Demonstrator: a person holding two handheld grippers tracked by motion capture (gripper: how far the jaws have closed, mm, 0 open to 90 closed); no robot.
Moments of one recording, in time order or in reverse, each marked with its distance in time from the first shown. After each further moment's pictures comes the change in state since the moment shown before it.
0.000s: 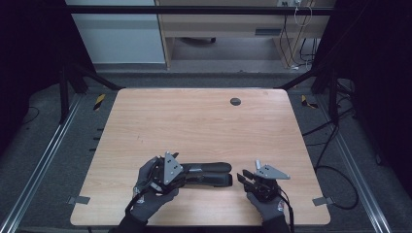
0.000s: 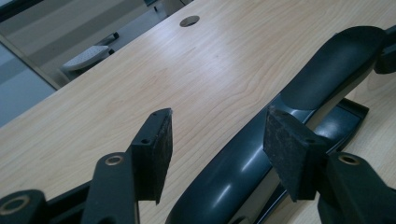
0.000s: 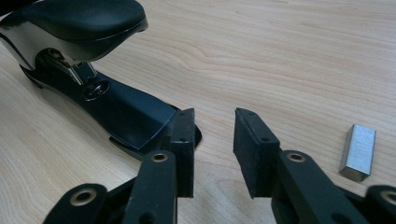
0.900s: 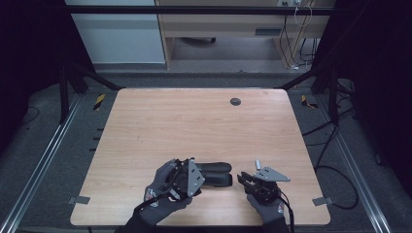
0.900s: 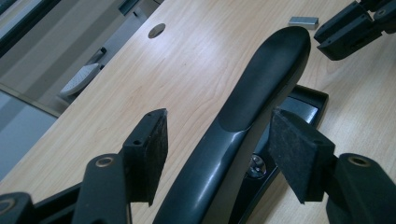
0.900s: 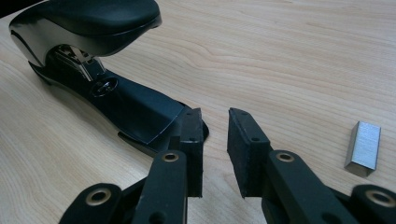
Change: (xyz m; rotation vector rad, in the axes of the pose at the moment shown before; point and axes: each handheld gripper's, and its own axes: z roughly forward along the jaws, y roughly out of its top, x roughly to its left) left arm -0.040 0.025 0.004 0.050 -0.041 0.217; right arm 0.005 -0.002 -0.004 -0.003 0.008 -0.009
